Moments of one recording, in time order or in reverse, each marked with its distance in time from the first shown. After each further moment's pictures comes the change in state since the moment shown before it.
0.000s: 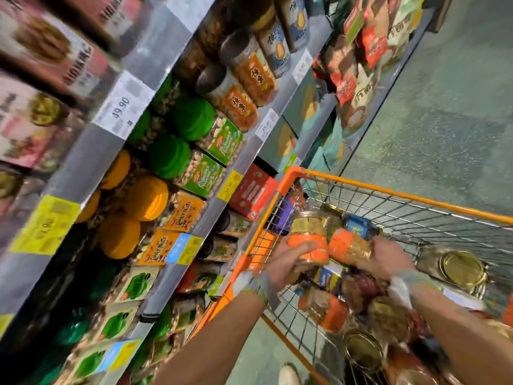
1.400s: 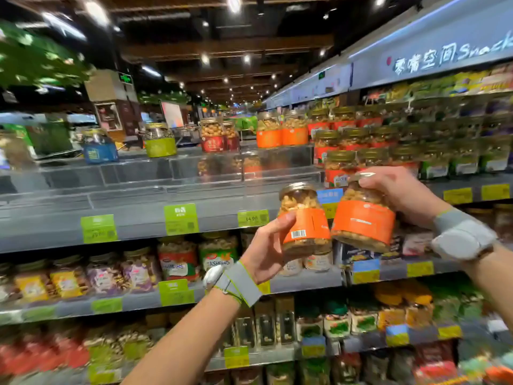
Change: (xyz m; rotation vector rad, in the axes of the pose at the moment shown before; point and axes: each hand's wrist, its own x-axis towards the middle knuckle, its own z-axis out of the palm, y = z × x) left_hand -0.657 -0.070 -0.353 -0.557 0.029 1.075; right_hand -0.693 -0.567 -0.180 0.364 0.094 -1.472
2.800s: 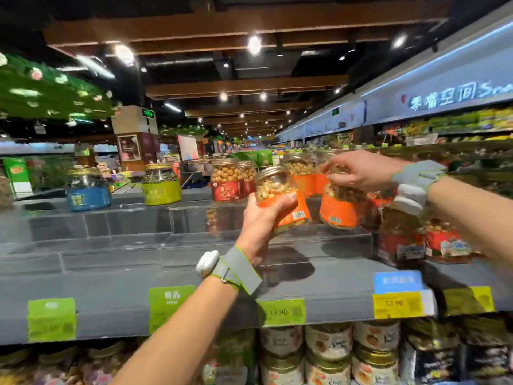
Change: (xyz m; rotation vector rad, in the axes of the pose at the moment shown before) left_hand 0.152 0.156 -0.099 0.282 0.447 0.531; right_hand 0.291 -0.032 0.057 -0.937 -0.242 -0.408
